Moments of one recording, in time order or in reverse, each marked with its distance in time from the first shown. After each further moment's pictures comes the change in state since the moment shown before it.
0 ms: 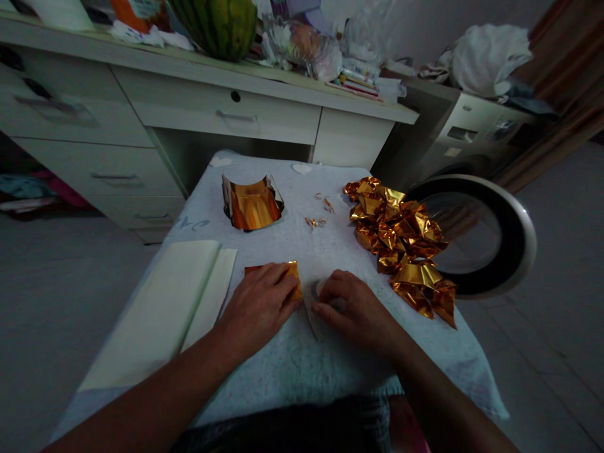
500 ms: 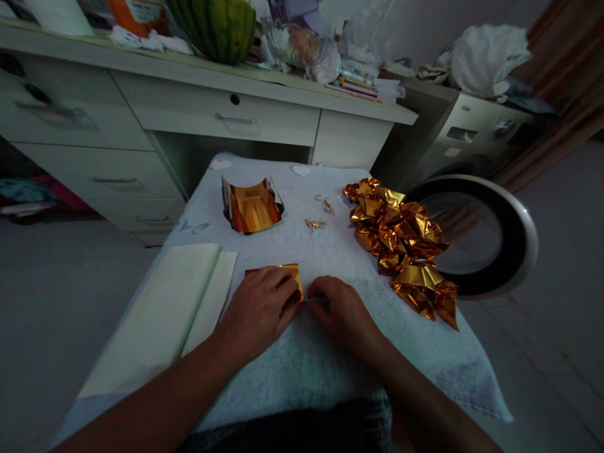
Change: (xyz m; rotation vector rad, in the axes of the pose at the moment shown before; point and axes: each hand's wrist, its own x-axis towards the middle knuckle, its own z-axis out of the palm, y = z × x) left_hand -0.001 -0.001 0.000 0.018 0.059 0.039; right_hand 0.015 -0.001 0.030 0.041 0.136 0.106
